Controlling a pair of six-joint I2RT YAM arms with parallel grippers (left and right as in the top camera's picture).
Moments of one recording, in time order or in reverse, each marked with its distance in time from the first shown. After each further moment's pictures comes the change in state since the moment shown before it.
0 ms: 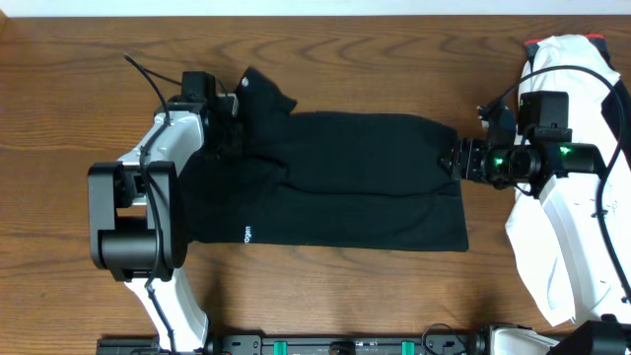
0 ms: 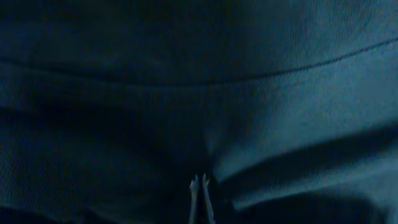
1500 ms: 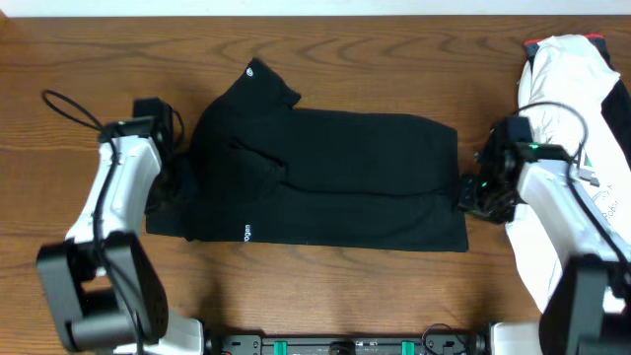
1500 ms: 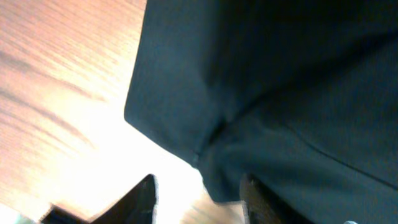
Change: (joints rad) left arm 0.144 -0.341 -0.104 -0.473 -0.320 -0.280; right arm 0.004 0.156 -0.099 -0.118 0.261 0.159
